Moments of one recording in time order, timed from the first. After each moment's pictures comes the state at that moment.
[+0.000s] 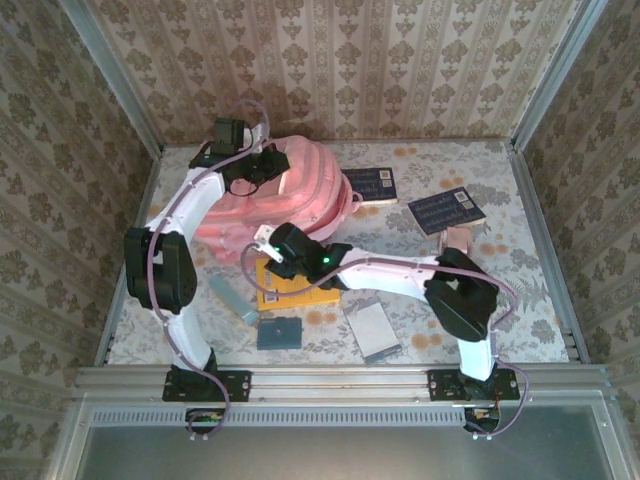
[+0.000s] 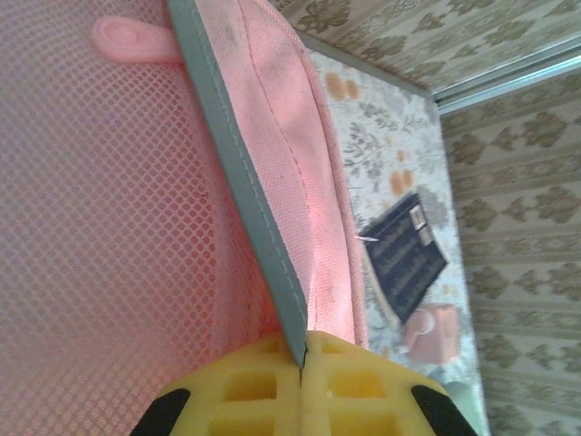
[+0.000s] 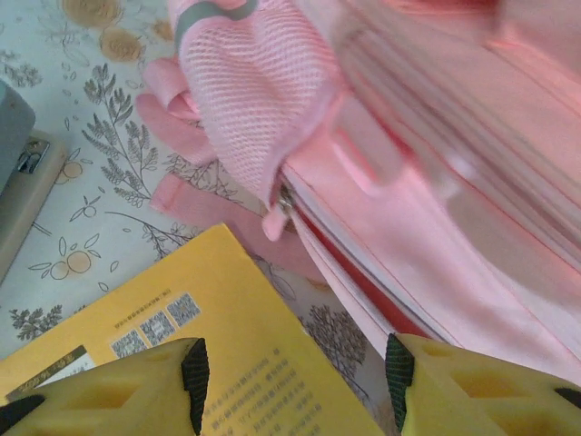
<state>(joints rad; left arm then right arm) -0.26 1.85 1.62 -0.49 0.59 -0.53 1.00 1.87 1.34 -0.12 0.26 -0.18</state>
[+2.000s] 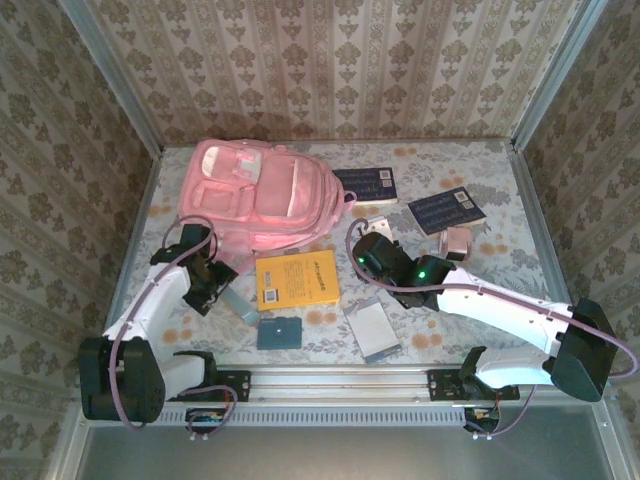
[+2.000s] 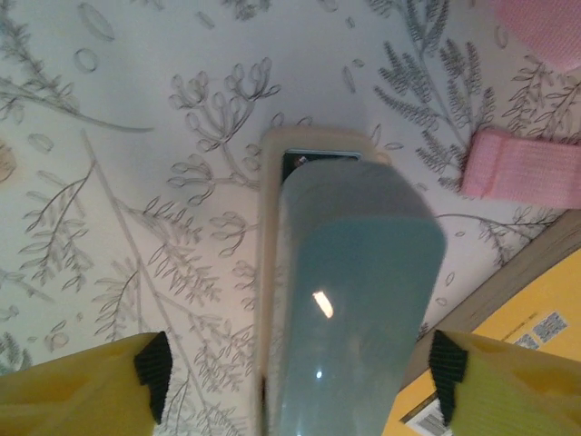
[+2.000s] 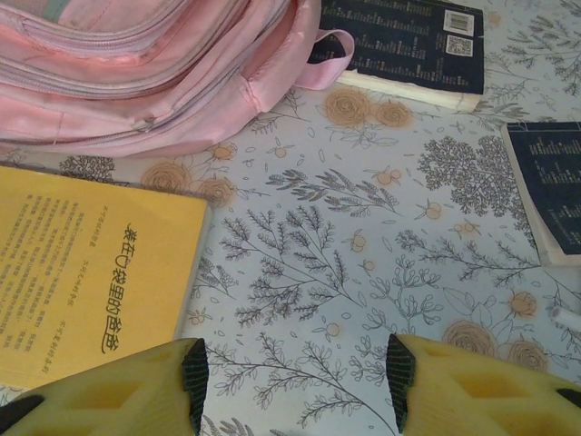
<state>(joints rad) -0.12 1.17 0.73 -0.90 0.05 -0.98 0.90 1.25 0.93 -0.53 0.52 0.44</state>
